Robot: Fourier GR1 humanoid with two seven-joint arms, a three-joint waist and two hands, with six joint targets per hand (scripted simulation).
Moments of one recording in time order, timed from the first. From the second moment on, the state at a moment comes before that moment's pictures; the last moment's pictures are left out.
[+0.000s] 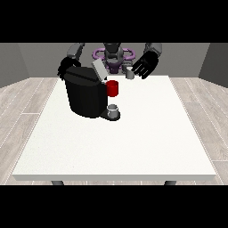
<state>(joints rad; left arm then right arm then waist) -1.01 0.47 0.10 -0.65 -0.58 -0.13 -0.18 -0.27 -0.03 -0.03 -1.34 -0.02 -0.13 -0.06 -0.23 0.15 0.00</state>
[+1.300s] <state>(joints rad) -1.17 0.44 0.11 -0.62 -0.62 -0.14 -0.10 -0.33 -0.04 -0.04 -1.37 -0.02 -0.16 -0.04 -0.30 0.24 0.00</state>
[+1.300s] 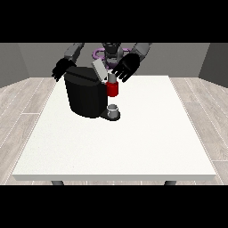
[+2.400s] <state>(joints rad) -1.17 0.44 0.12 -0.60 -0.65 -0.14 -0.12 -0.31 -0.03 -0.04 -1.39 -0.03 -0.17 -0.06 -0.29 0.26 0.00</state>
